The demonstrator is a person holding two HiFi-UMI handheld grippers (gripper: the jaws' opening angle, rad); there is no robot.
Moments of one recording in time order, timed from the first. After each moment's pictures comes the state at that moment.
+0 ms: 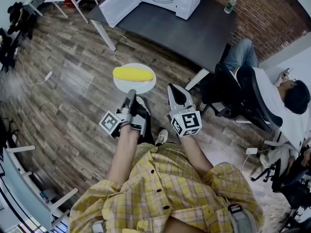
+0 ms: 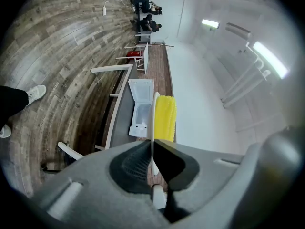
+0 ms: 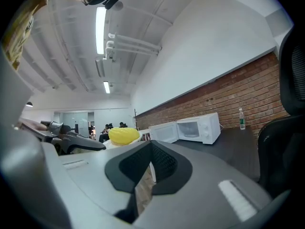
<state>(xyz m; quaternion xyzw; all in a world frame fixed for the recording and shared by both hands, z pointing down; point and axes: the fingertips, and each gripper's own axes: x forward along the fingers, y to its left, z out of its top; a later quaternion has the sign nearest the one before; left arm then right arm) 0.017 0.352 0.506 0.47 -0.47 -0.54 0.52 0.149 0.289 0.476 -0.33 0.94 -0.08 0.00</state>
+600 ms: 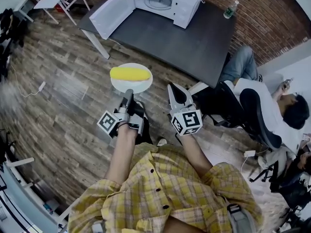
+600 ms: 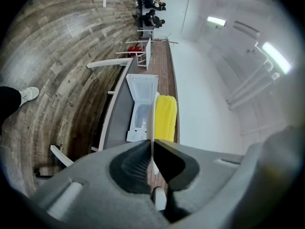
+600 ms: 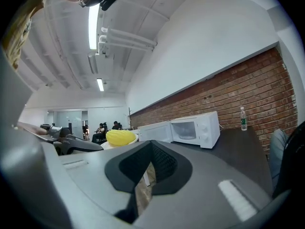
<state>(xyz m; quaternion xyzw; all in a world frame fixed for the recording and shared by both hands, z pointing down) -0.042 0.233 0.526 0.47 -0.46 -0.54 0.53 0.105 0.170 0.486 -0.35 0.93 -0.09 -0.01</state>
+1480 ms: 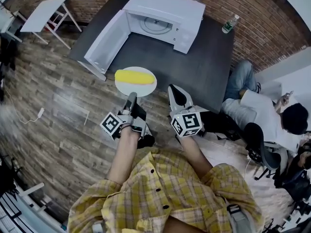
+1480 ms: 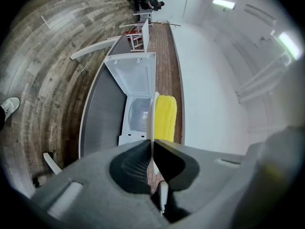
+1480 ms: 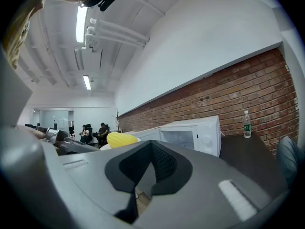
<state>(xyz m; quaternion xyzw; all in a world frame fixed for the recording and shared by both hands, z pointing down) -0.128 0.042 0.508 0.51 -0.43 -0.48 0.57 0.014 -0.007 0.457 -0.41 0.91 -0.09 0.00</state>
